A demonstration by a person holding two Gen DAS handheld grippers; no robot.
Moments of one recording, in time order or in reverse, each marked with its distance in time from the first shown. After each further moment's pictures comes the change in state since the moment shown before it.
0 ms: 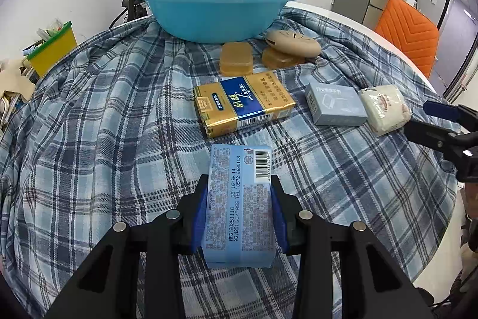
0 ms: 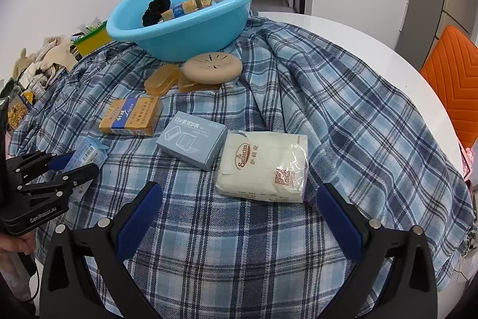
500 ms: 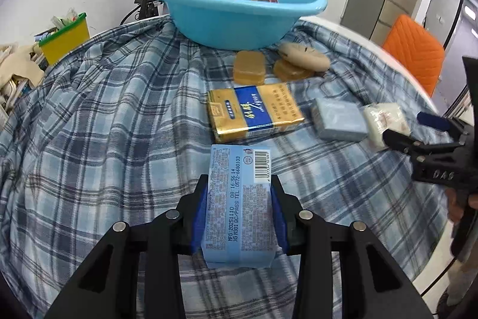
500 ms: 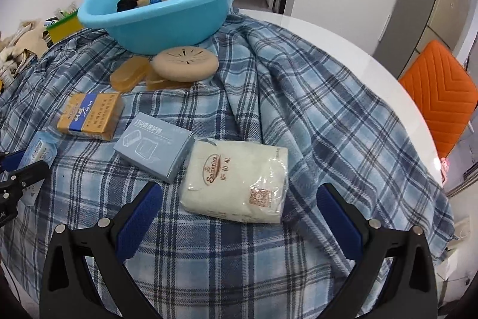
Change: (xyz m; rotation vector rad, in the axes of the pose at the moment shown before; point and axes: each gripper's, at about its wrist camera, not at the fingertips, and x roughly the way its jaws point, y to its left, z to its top) left arm -0.006 0.013 -0.001 -0.058 -0.021 0.034; right arm 0.023 0.003 0.009 -0.036 0.013 -0.164
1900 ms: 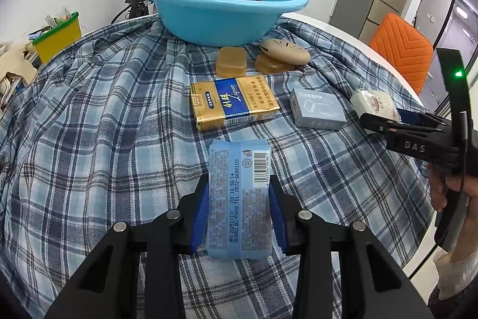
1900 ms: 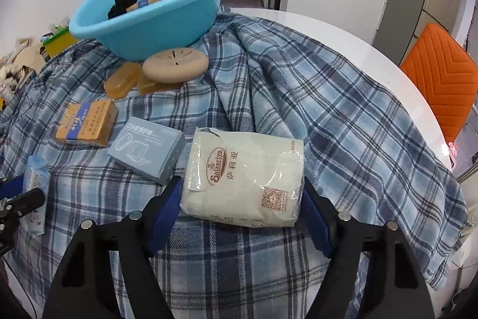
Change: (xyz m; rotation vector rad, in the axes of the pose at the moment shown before) left arm -0.015 -0.015 -0.012 -0.007 -0.006 -0.082; right arm -0.001 -0.012 -0.006 0.068 -0.020 0.047
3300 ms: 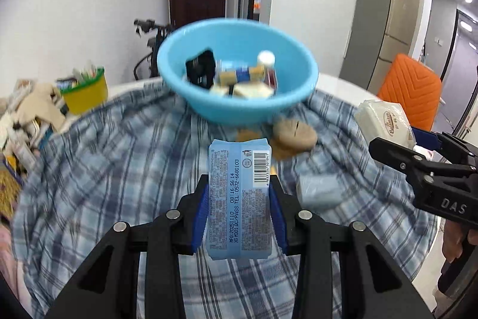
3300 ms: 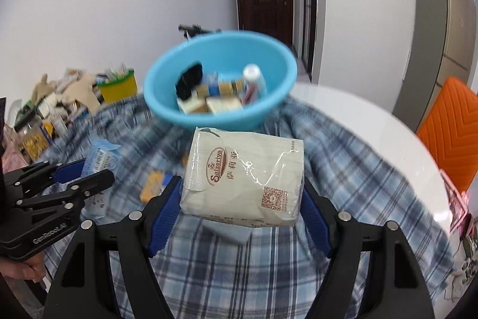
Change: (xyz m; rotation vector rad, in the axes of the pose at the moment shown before) left arm -0.064 -0.007 0.066 -0.013 -0.244 0.105; right arm -0.098 0.047 0.056 -0.082 -0.274 0.139
